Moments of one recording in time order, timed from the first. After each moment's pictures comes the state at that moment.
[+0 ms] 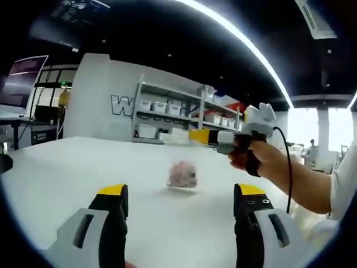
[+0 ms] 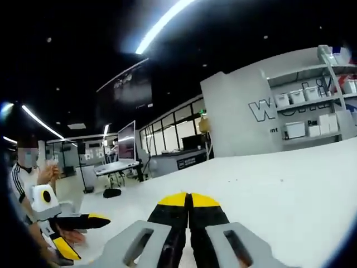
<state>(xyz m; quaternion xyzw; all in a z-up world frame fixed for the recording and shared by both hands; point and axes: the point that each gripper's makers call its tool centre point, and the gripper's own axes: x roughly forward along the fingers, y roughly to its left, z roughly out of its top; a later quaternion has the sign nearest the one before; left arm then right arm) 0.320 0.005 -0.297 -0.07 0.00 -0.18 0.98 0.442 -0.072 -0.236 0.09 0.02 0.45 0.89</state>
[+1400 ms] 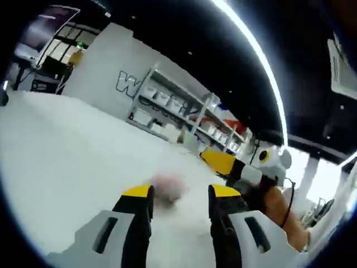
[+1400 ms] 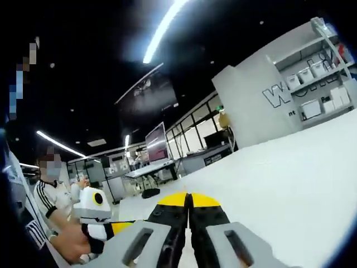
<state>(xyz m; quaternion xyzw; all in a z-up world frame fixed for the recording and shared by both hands) 0.314 0.003 -0.303 -0.28 0.03 -0.21 0.94 0.343 -0.046 -0.264 0.16 0.04 0.52 0.84</state>
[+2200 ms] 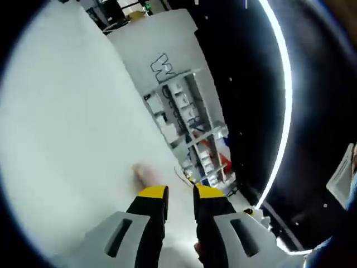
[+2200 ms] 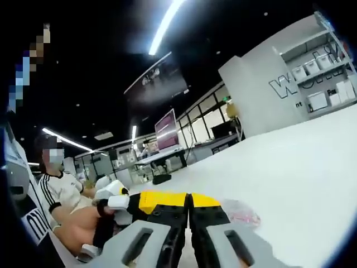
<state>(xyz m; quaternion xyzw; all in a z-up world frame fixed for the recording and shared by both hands) 0.311 0.001 -0.317 -0.54 0.07 -0.20 0.81 0.305 -0.031 -0.293 0.14 0.07 0.55 0.82</state>
